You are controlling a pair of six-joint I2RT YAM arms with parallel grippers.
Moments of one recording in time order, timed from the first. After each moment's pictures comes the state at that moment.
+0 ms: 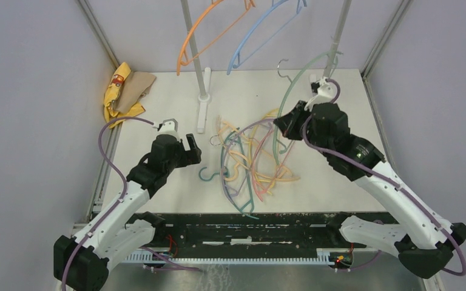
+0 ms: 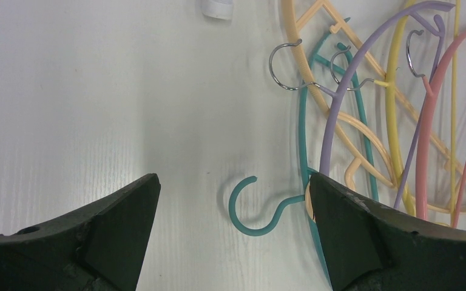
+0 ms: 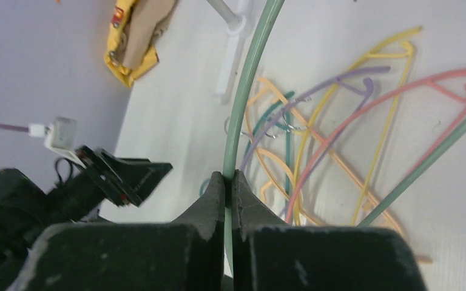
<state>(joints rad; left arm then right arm) -0.43 0.86 0.61 -0.35 -0.20 -0.47 0.76 1.01 1.19 -0.54 0.25 0.68</state>
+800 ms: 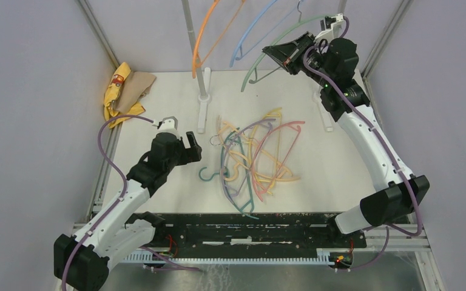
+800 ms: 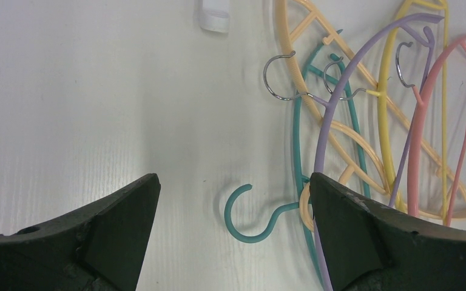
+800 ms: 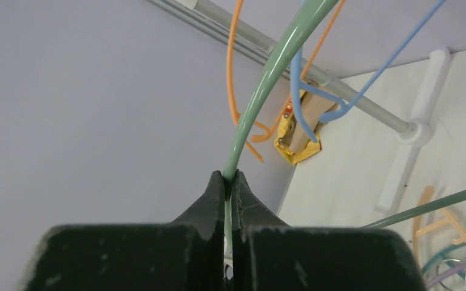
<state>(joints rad) -0.43 0.88 0.63 -0.33 -0.20 -0.47 0.33 1.49 1.63 -0.08 -0.36 1.03</state>
